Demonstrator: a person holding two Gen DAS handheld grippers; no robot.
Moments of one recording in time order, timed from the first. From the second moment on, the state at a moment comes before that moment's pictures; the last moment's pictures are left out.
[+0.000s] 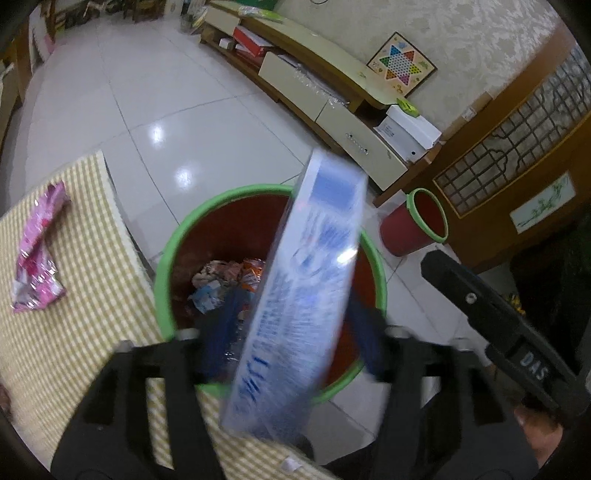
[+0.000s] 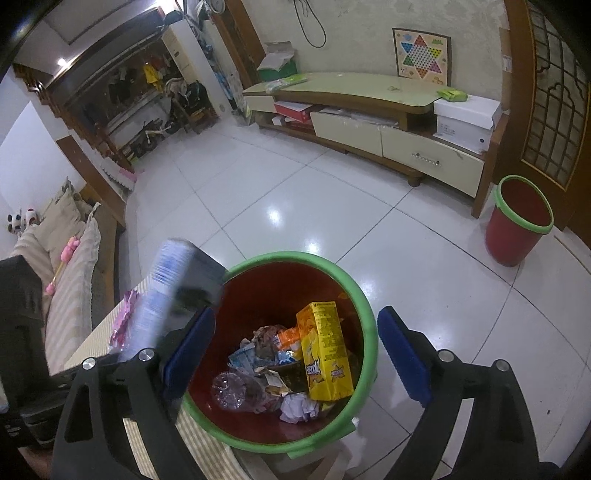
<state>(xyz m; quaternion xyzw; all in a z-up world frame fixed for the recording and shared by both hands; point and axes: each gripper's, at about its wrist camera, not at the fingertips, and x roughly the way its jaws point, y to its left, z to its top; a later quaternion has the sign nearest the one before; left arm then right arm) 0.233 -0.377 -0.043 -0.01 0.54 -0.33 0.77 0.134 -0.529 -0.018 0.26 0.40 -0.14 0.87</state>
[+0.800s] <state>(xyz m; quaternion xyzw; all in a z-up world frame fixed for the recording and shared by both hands) 0.227 -0.241 -0.011 -0.04 0.51 -0.19 0.84 0.156 -0.486 -0.011 0.22 0.40 -0.09 0.89</state>
